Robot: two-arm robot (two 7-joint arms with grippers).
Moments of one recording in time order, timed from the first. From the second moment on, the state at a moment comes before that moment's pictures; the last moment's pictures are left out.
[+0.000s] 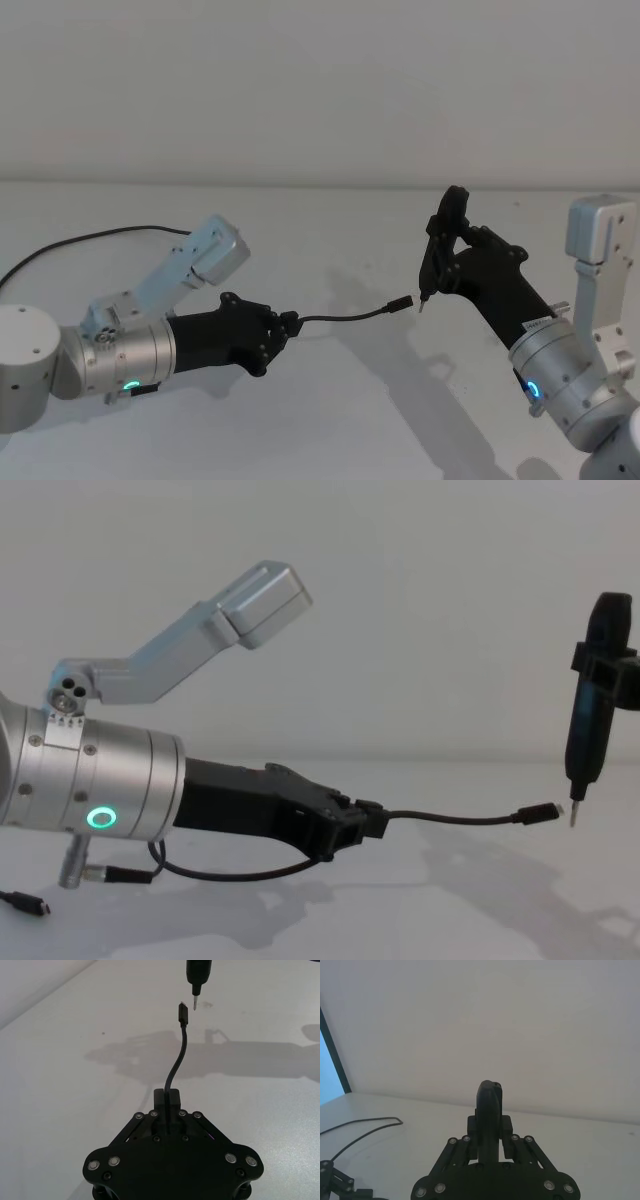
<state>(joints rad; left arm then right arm) -0.51 0.48 0.67 -1.50 -0.40 0.26 -0.63 -0.01 0.28 -0.20 -1.81 0.34 0.07 0.10</state>
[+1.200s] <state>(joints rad) -0.51 0.48 0.66 -1.51 -0.40 0.26 -0.63 0.00 0.26 -0.19 -1.83 0.32 0.08 0.12</state>
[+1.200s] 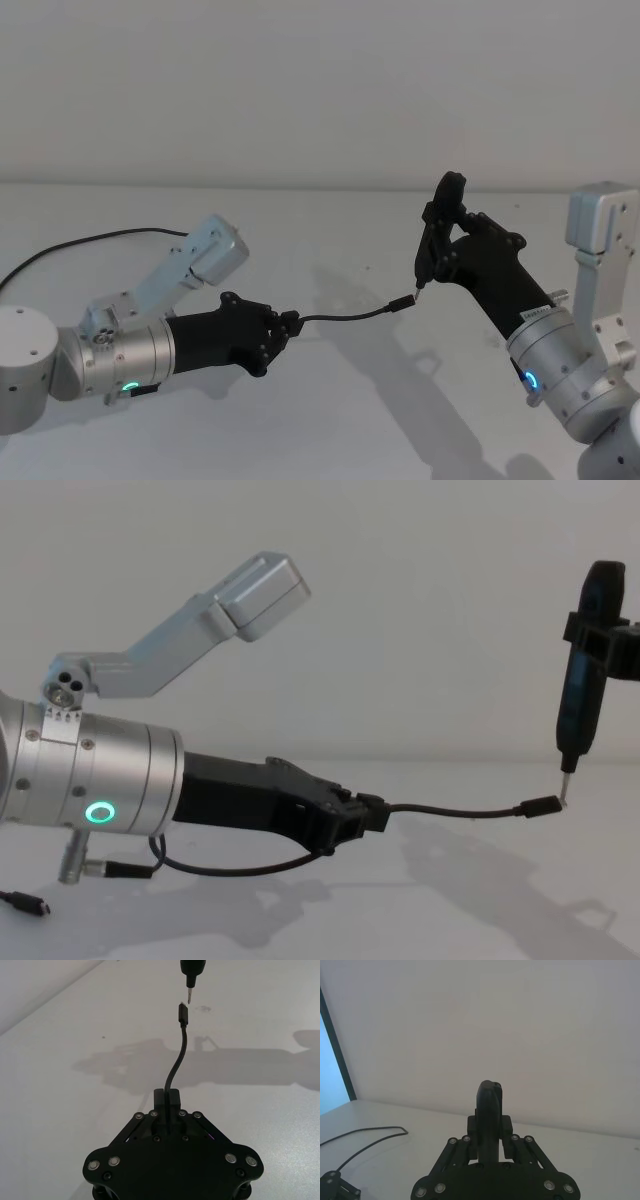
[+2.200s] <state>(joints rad) -0.51 0.48 0.66 -1.51 -0.40 0.26 -0.63 0.02 0.24 -0.16 -1.80 0.30 0.08 0.15</state>
